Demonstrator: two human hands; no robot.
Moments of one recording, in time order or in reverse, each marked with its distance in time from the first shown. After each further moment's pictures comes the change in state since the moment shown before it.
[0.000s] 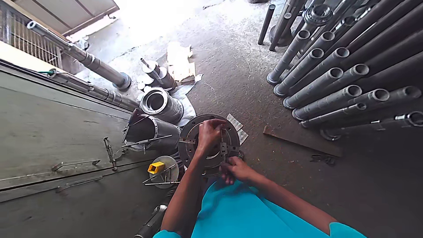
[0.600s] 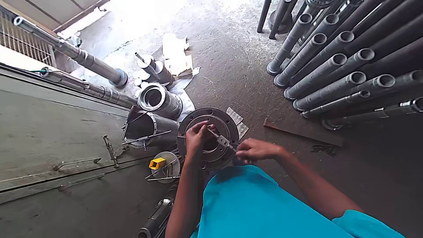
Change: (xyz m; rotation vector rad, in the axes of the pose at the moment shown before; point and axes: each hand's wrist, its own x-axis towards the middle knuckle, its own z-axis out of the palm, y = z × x) left_hand -0.033 -0.049 -0.003 -0.760 0.061 -0.185; right_hand -0.015 -0.034 -0.078 -0.587 -0.236 -0.025
